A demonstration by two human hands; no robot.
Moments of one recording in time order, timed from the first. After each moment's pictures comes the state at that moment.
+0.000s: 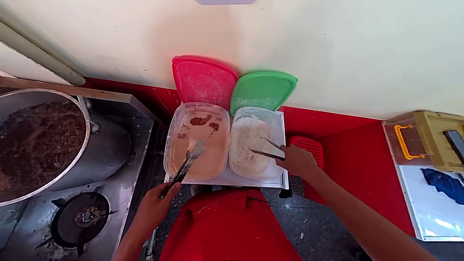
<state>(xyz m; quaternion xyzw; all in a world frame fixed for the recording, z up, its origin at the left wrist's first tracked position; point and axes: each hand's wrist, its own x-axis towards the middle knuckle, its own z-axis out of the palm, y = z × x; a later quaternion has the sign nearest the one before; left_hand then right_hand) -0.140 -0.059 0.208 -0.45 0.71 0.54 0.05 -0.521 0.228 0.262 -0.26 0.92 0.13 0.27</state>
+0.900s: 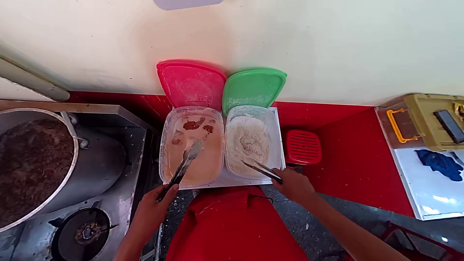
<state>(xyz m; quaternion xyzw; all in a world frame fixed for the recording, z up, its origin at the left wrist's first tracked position) -0.158 -0.071 0.216 -0.43 0.73 0.53 0.05 -0.450 0.276 0.245 -0.26 0.89 0.08 0.38</state>
